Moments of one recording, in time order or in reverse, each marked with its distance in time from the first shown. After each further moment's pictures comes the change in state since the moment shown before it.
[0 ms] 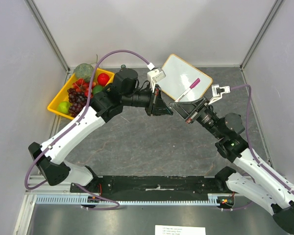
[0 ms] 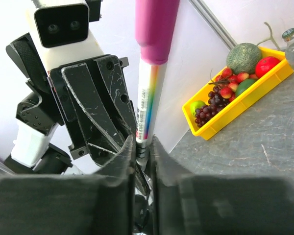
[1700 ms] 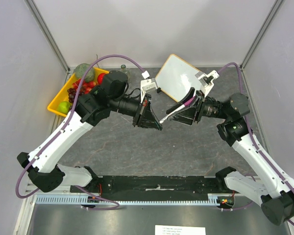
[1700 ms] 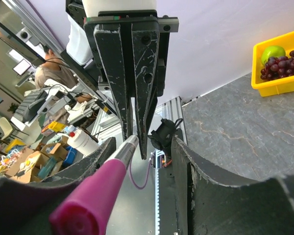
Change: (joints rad) left arm 0.004 -0.097 0.053 -0.271 0.223 0.137; right arm -0.189 0.175 0.240 -0.020 -0.796 -0.040
